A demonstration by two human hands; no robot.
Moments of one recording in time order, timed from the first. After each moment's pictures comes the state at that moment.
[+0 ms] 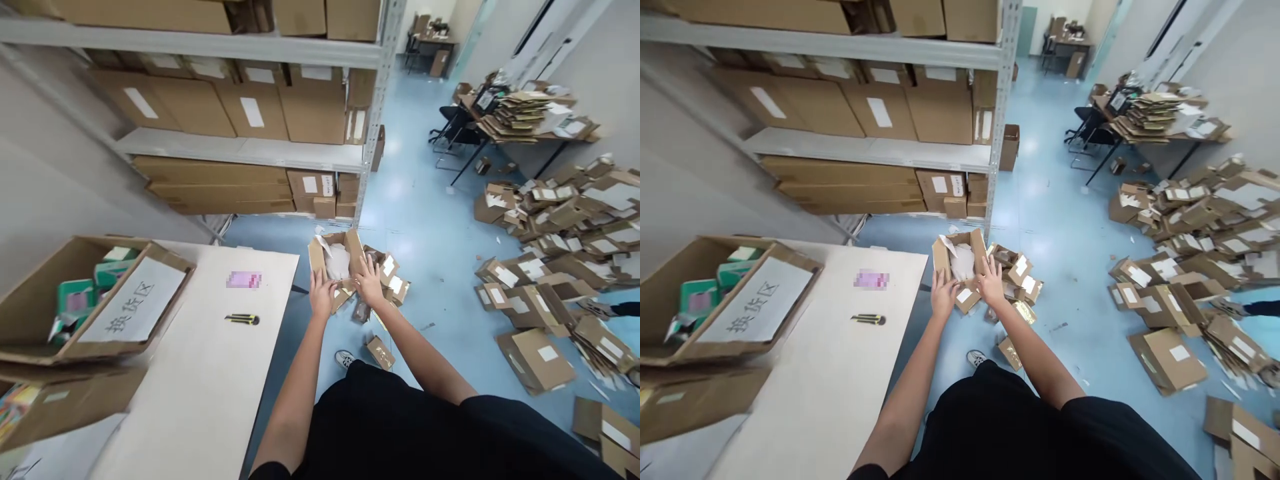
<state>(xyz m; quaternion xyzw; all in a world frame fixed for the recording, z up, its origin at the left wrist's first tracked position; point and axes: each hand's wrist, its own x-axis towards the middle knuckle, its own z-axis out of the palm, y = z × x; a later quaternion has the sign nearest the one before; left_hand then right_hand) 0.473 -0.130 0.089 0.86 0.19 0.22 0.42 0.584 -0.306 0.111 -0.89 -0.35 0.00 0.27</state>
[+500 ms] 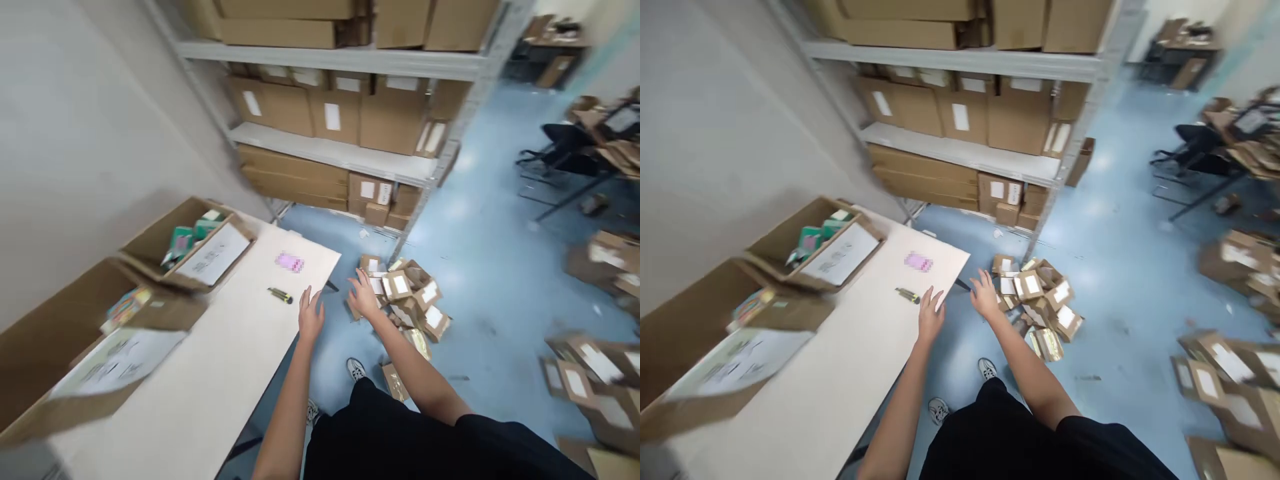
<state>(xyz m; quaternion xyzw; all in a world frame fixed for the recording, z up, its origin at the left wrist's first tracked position) 0.349 -0.086 0.090 0.83 0.37 0.27 0.31 0.549 -0.203 0.086 -0.80 -0.47 0.08 0.37</state>
